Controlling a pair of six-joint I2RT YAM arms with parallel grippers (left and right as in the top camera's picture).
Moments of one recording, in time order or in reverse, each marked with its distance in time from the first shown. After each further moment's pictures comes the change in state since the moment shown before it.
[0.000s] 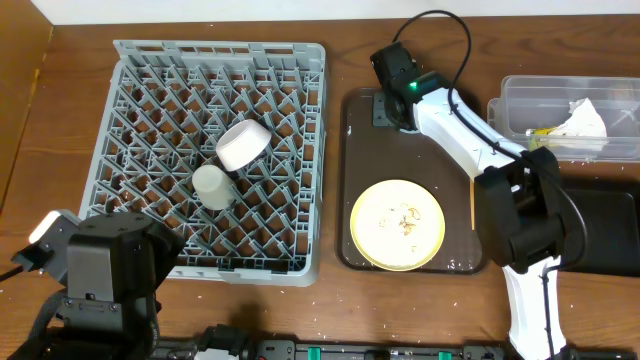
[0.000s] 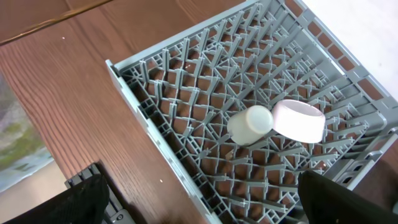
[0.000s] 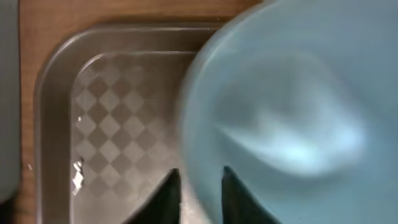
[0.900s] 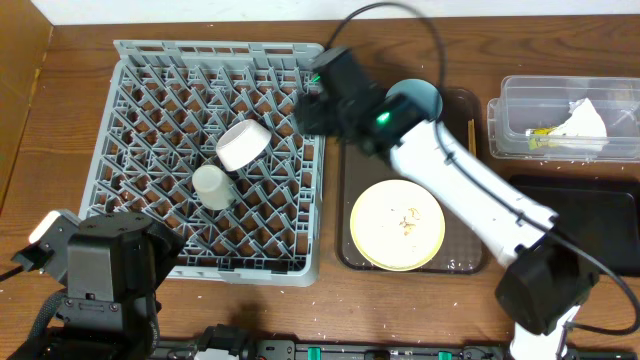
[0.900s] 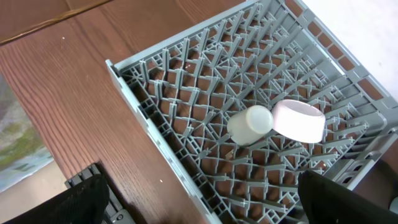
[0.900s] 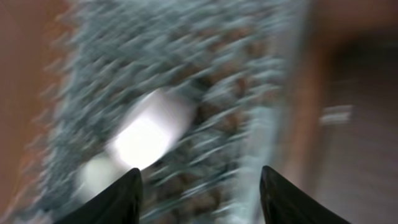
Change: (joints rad) left arm 0.000 0.000 0.000 0.000 0.000 0.000; right arm 0.211 -0.289 0.002 0.040 -0.187 0.223
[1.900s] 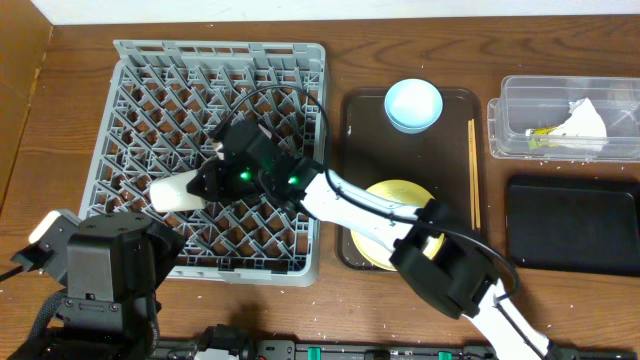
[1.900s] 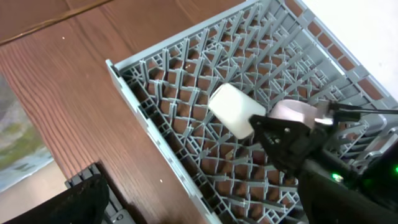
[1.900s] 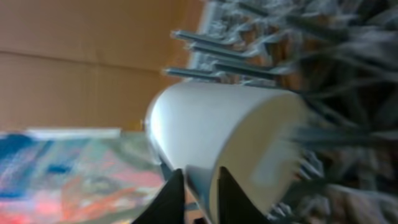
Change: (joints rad) left arm 0.000 0.000 0.000 0.000 0.000 0.000; right arm 0.297 0.347 0.016 0.645 -0.471 0.341
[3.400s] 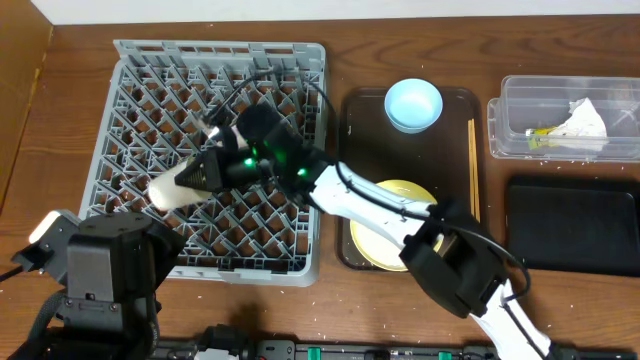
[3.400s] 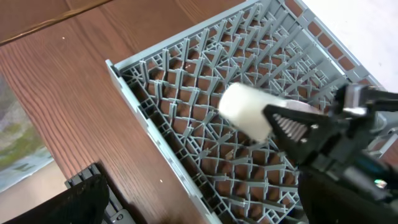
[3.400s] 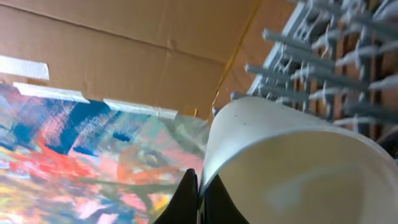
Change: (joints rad) left arm 0.000 0.000 0.000 0.000 0.000 0.000; right arm -0.024 -0.028 -0.021 0.252 -0.229 0.116
